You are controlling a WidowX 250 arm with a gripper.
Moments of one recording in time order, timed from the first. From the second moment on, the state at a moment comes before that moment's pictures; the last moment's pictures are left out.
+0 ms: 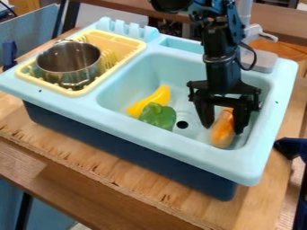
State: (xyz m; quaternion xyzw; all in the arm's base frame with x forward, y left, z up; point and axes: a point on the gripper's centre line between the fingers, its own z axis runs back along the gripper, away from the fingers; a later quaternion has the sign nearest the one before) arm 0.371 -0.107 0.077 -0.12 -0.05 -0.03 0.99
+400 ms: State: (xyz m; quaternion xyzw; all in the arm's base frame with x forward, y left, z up) arm 0.368 -0.104 0.078 -0.11 -0.04 -0.03 0.99
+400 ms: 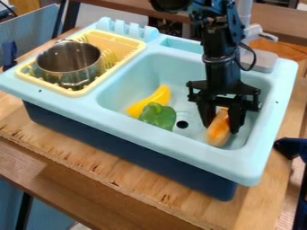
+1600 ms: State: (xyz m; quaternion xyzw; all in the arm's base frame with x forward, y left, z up) arm 0.373 -0.030 0.095 -0.06 -0.05 0.02 1.00
